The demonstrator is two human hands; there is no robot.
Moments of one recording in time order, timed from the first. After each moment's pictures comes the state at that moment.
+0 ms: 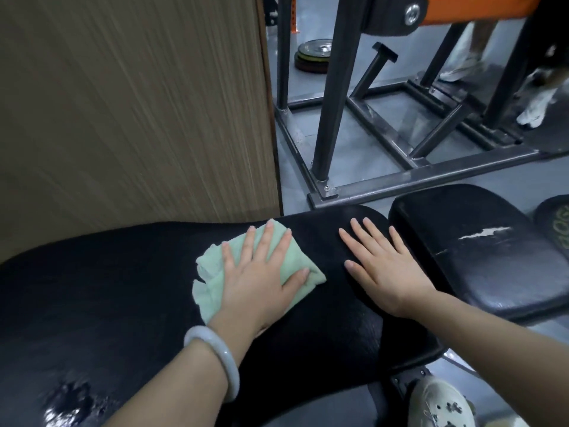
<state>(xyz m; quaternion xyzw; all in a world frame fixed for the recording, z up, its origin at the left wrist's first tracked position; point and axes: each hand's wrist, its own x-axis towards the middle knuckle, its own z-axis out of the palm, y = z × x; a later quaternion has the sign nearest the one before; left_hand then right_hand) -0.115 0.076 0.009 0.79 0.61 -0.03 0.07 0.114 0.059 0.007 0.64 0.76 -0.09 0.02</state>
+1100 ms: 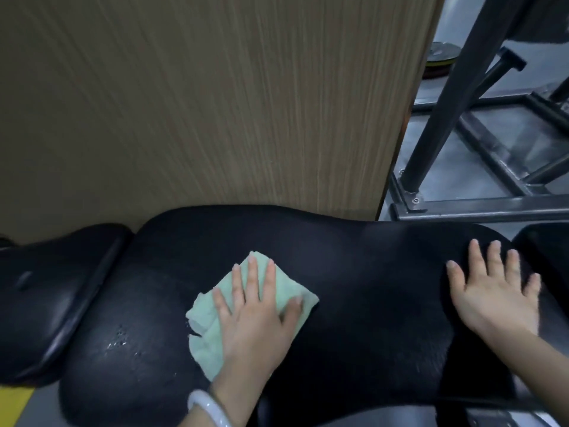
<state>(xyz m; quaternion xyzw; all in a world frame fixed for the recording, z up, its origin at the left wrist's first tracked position) -0.249 -0.010 0.002 0.63 0.77 0.01 0.06 0.049 0.054 0.016 0.82 0.56 -0.10 -0.01</state>
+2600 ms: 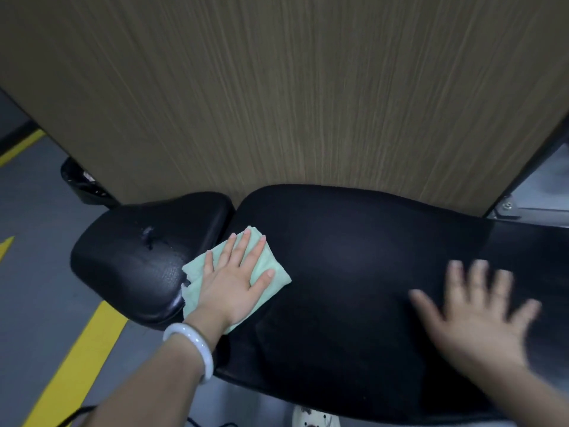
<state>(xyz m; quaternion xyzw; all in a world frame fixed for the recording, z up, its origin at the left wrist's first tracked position) -0.476 -0.038 0.010 0.62 0.78 0.00 0.09 -0.141 -0.005 0.014 0.73 0.67 -0.08 0.07</state>
